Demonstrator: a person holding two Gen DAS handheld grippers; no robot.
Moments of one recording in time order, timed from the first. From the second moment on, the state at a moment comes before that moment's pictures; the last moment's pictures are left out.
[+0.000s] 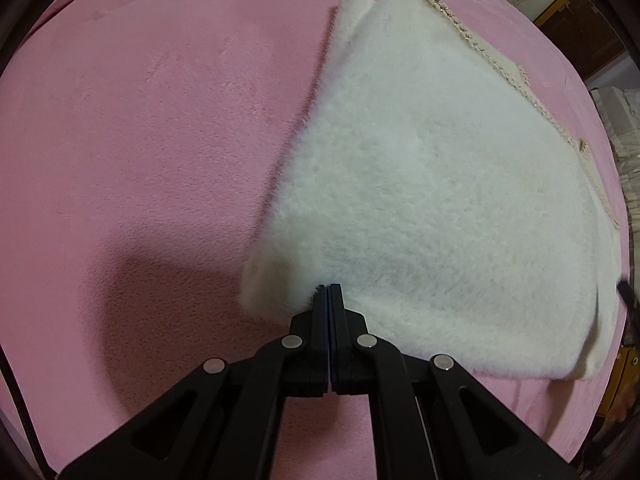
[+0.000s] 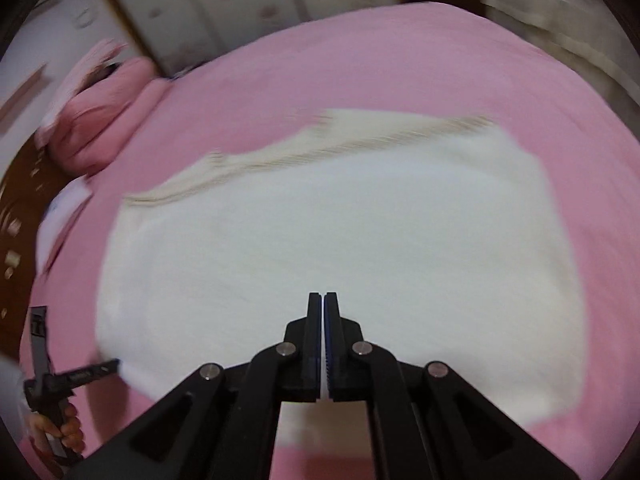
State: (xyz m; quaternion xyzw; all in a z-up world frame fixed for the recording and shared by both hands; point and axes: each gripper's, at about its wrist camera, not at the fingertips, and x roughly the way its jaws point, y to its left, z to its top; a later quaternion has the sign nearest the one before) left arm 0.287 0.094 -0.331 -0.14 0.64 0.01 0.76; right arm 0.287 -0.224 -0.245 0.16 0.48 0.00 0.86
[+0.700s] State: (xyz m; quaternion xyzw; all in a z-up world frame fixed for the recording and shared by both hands) left arm 0.223 0.135 -0.345 -0.30 0.63 0.01 0.72; right arm 0.427 -0.121 -0.316 0.08 0.67 -0.03 0.74
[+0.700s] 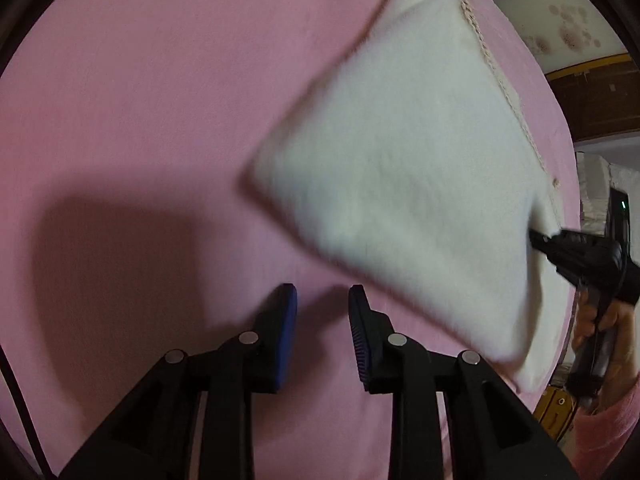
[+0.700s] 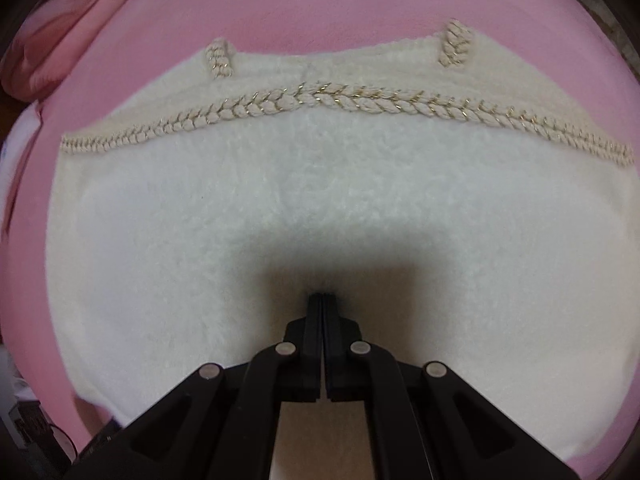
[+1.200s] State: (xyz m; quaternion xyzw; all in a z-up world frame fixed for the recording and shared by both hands) left arm 0.241 0.137 -0.347 -0.40 0.53 0.01 0.75; right arm 0.435 -0.109 -0.316 0.05 0.69 -0.01 0.72
